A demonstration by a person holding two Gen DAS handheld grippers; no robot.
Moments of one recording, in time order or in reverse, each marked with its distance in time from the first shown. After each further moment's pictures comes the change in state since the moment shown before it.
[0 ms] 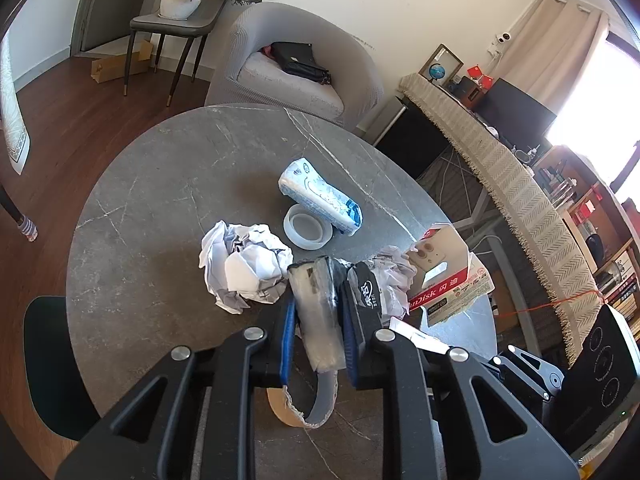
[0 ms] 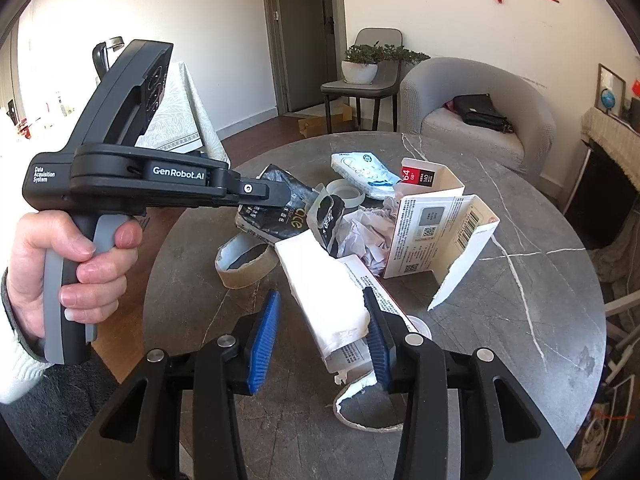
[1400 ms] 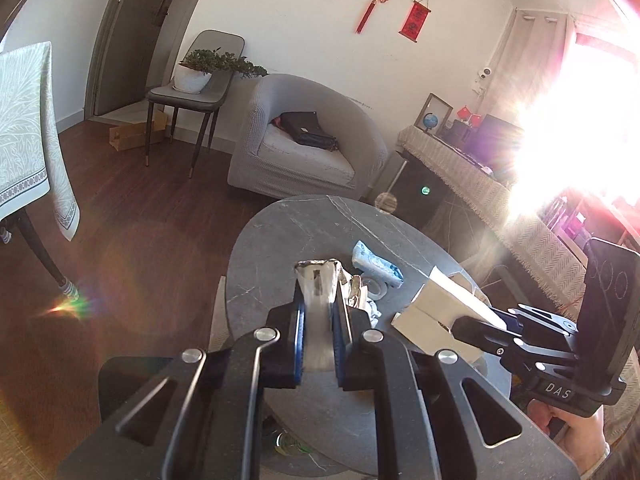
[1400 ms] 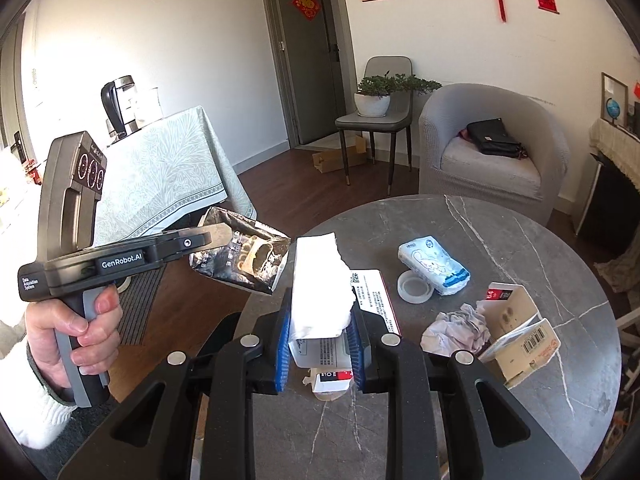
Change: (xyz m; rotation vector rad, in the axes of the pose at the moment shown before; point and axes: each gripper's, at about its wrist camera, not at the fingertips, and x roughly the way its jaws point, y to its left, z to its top) left arm -0.123 0.061 0.005 0.099 -0.220 0.054; right arm 0.006 0.061 0.077 0.035 -0.100 0.046
